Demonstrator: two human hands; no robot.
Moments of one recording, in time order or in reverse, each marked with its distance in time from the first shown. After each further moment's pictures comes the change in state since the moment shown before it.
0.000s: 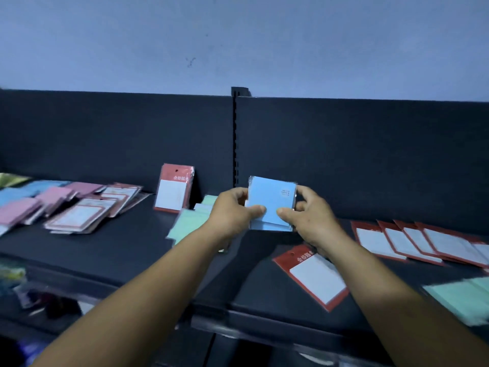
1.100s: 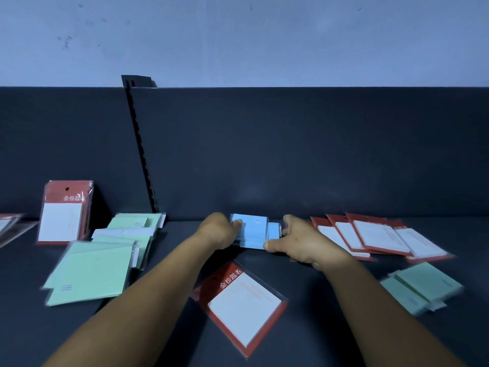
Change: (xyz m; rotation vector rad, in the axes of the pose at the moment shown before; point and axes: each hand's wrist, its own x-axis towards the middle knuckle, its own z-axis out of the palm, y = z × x) left_hand 0.092 -0.027 0.133 0.684 -0.200 -0.168; right_hand 0.038 0.093 -0.100 -0.336 -0.094 0.334
